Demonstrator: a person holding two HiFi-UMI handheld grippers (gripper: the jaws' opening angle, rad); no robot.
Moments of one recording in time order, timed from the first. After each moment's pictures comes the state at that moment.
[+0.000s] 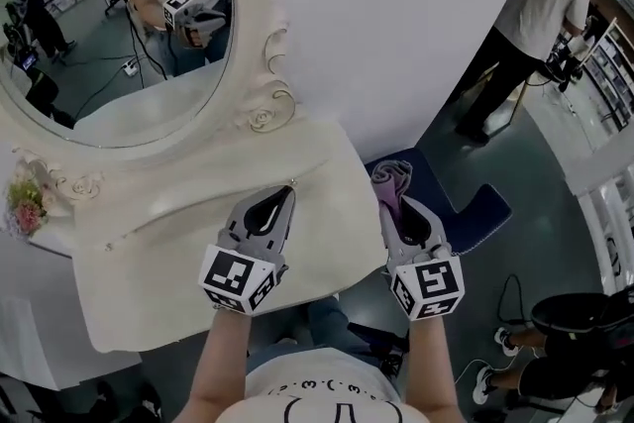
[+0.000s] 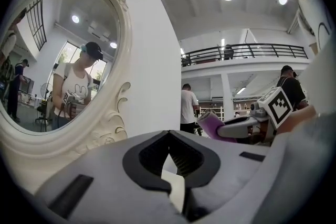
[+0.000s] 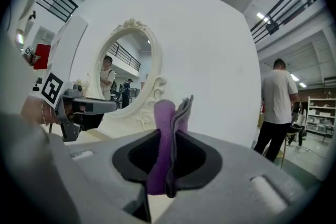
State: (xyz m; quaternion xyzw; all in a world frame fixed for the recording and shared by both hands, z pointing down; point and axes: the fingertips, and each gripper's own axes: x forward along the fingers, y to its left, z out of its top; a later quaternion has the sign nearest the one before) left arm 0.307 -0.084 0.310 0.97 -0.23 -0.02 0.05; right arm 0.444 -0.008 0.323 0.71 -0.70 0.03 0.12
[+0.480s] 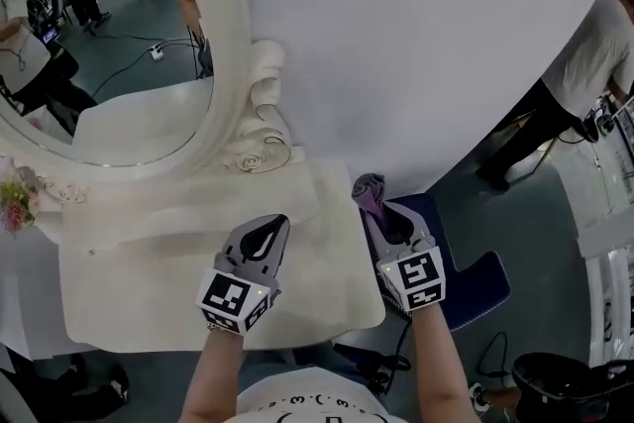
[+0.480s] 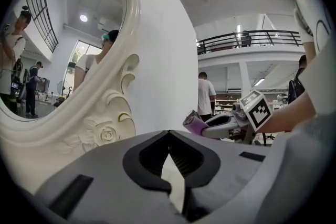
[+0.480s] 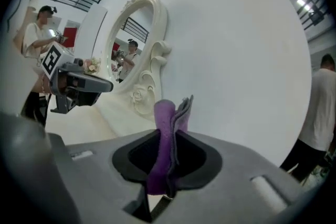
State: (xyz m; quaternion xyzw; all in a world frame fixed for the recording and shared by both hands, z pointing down) left arm 0.375 -0.162 0.353 0.95 -0.30 0.03 0.08; right arm 0.527 -0.151 0.388 0.57 -0.79 0.02 0.23
